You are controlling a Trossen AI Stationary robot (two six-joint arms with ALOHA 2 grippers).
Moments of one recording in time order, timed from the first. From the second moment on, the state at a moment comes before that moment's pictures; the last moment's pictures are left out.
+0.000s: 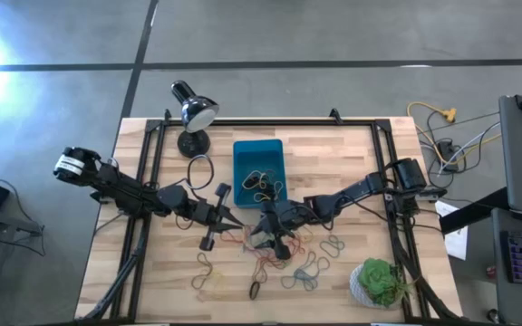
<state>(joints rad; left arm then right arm) -0.23 1.34 0.42 1.15 0.11 0.17 0.17 1.95 0.99 0.47 -0.20 0.10</state>
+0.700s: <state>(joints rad) -0.23 1.34 0.43 1.20 0.12 0.17 0.17 1.95 1.00 0.48 -0.18 0.07</state>
